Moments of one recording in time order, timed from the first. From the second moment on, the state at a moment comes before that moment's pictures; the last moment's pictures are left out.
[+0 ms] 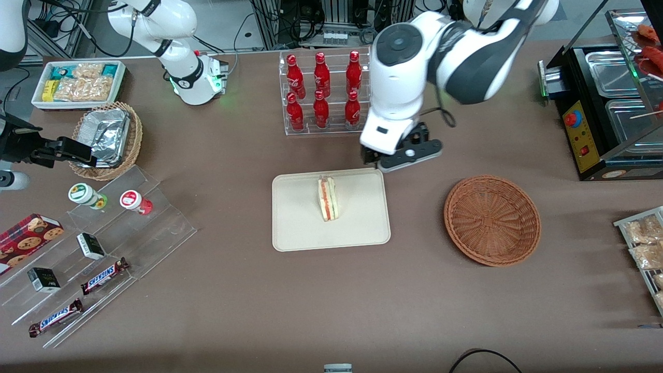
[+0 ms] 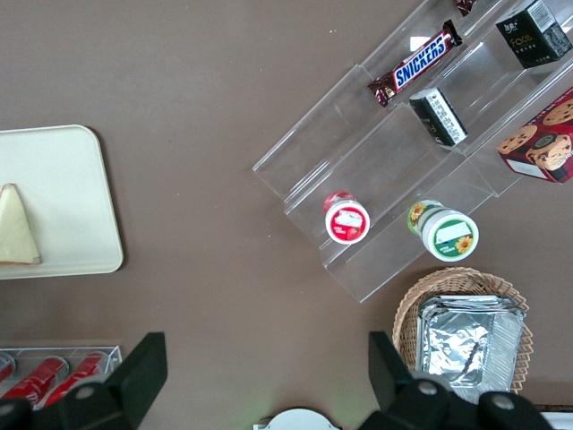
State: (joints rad) arm -0.16 0.23 -0.57 -1.58 0.23 1.72 -1.02
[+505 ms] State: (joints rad) arm -0.12 0.04 -0.28 -1.58 0.05 1.51 -0.50
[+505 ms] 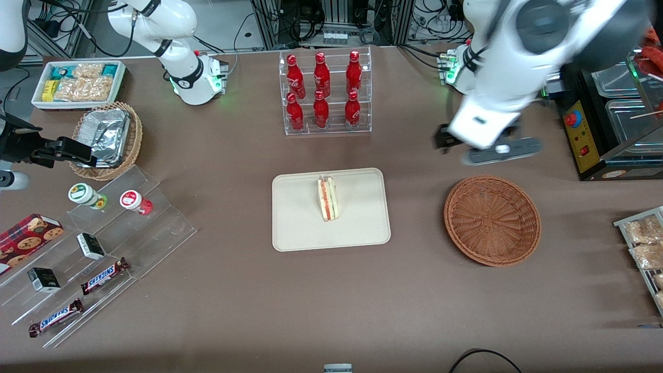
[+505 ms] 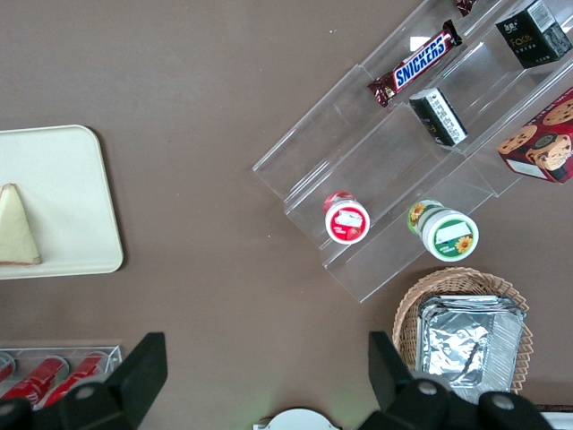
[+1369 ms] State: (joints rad) arm 0.03 -0.04 -0.06 -1.59 0.04 1.41 -0.01
